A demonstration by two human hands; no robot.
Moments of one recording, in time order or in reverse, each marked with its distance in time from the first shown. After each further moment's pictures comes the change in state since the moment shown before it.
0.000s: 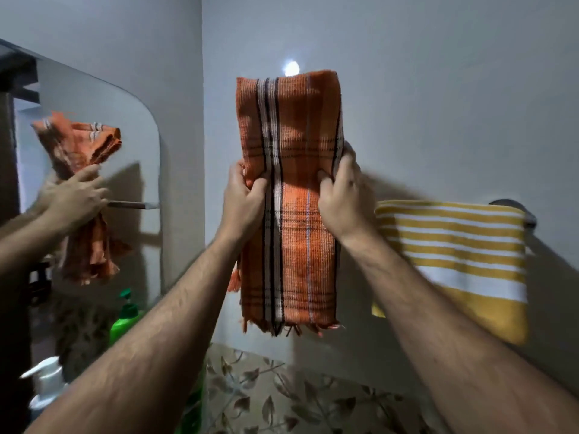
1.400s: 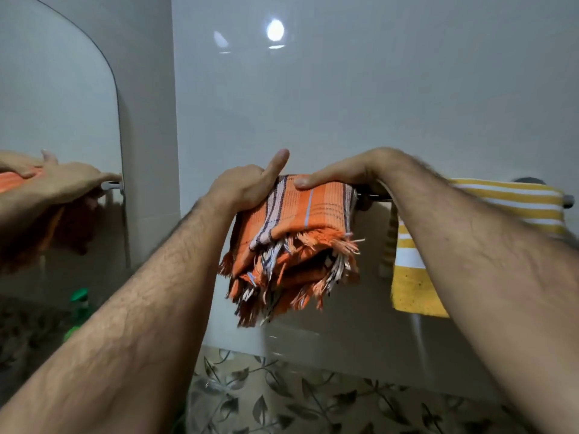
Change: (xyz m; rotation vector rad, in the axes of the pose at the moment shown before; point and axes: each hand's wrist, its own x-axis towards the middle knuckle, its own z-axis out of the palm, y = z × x) left_hand 0.052 -0.052 0.007 0.834 -0.596 -0.108; right_hand 0.060 0.023 0.011 -0.238 -1.217 0.655
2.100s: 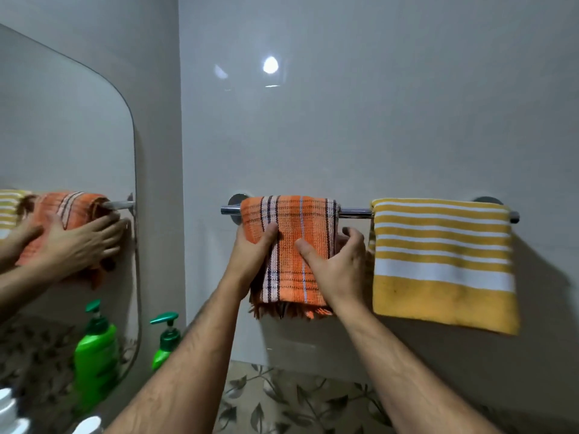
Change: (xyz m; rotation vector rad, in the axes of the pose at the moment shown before) left_hand -0.067 -0.008 0.077 -1.186 0.116 0.006; right_hand -0.005 0.053 0.152 0.540 1.058 -0.251
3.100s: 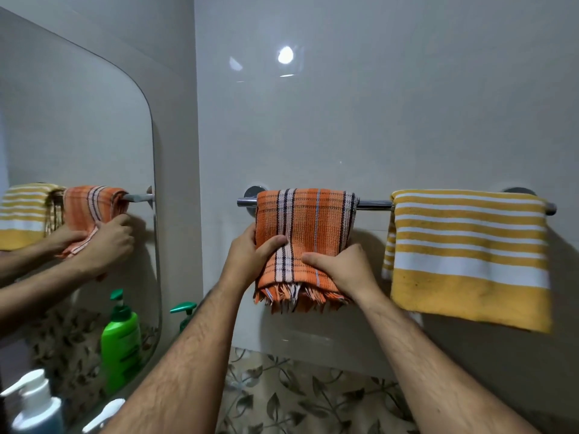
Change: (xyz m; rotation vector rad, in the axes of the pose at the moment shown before) left_hand -0.002 -0.018 -0.031 0.447 0.083 0.052; right_hand 0.015 0.021 0.009 0.092 -0.406 0.121
